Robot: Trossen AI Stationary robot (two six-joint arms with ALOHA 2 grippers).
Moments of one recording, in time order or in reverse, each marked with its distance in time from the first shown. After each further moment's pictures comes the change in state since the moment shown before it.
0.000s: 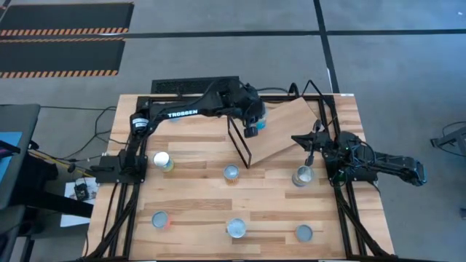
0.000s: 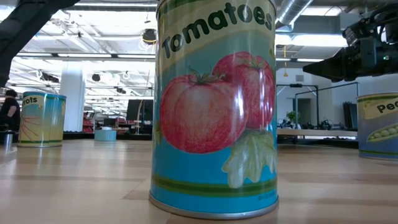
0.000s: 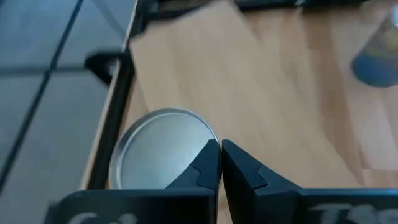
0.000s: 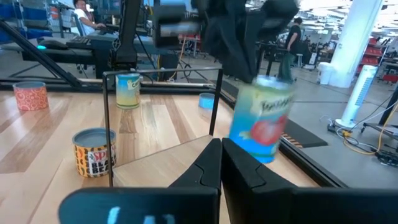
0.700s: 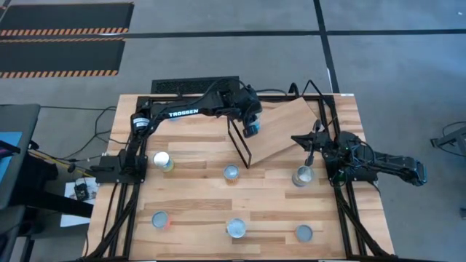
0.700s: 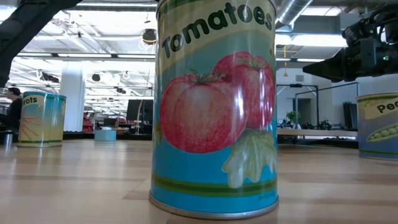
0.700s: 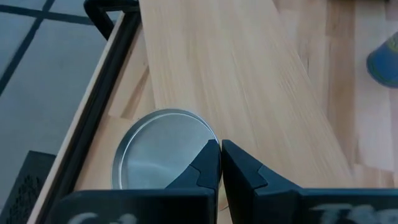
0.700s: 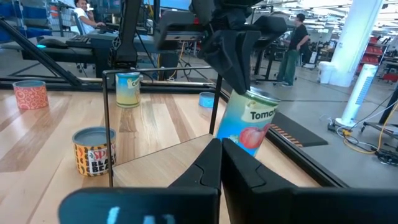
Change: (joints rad) left arm 0.003 0.005 -0.001 -0.081 -0.012 -0.151; right arm 0.000 0.003 0.000 0.000 0.000 0.000
